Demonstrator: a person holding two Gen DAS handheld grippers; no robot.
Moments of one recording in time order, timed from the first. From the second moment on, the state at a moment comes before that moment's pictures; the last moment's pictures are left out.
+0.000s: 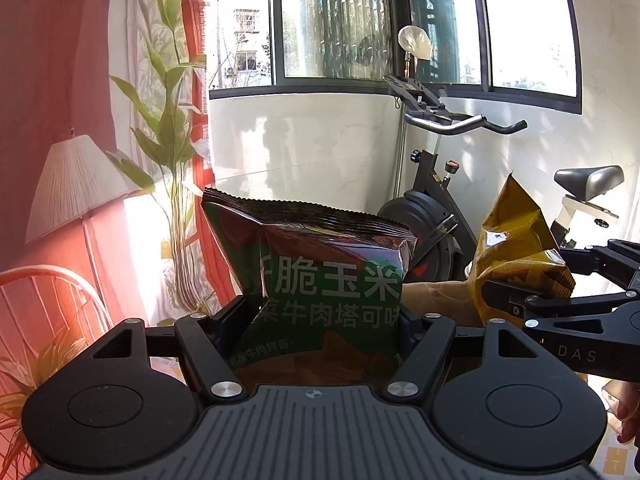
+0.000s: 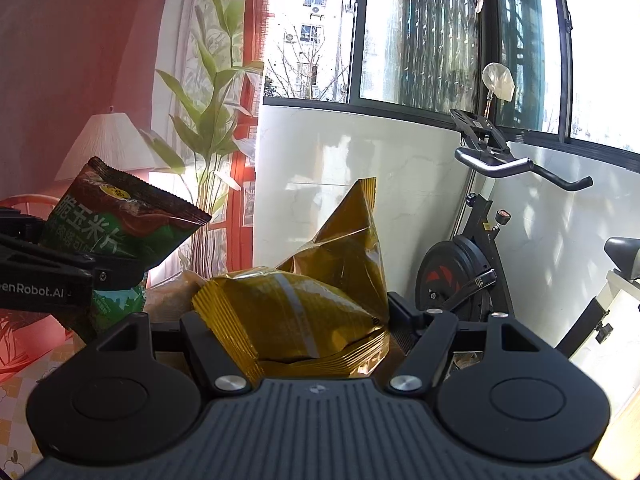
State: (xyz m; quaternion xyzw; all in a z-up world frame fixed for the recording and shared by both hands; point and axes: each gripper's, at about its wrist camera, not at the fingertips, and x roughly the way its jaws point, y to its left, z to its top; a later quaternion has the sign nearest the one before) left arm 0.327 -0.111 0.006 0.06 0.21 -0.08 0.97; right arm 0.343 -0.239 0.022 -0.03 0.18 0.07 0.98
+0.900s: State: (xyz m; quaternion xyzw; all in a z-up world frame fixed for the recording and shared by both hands) left arm 0.338 -0.099 -0.004 0.03 0.26 -0.12 0.96; right arm 0.333 -0.242 0.009 -0.01 0.24 0.07 0.97
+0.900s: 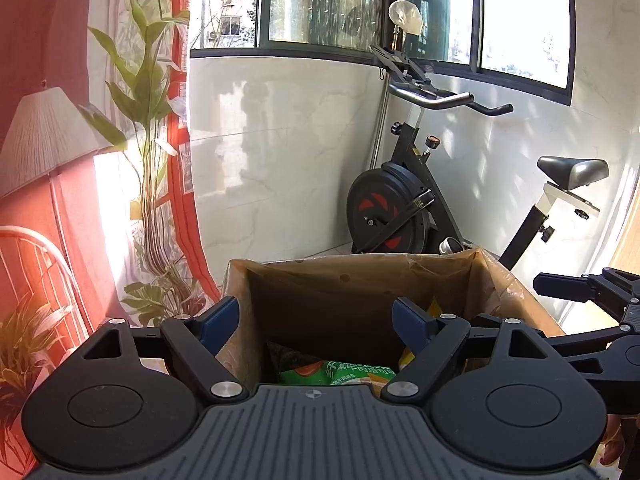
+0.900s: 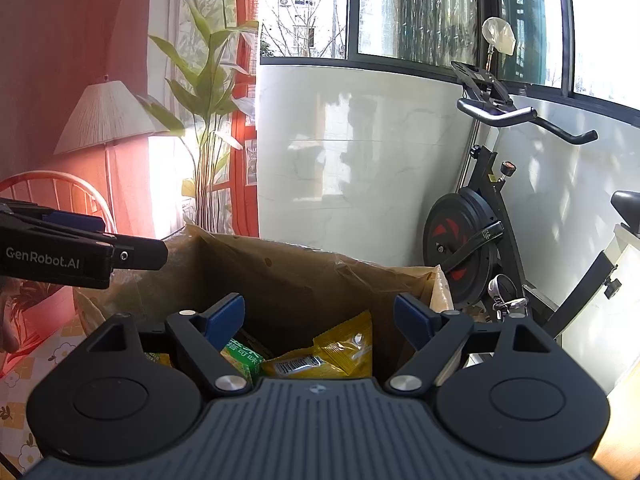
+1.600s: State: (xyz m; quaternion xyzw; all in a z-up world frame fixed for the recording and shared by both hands) left arm 0.226 0.005 -0.072 -0.04 0.33 -0.11 0.94; right arm 0.218 -0.219 -0.034 0.01 0.27 0.11 0.96
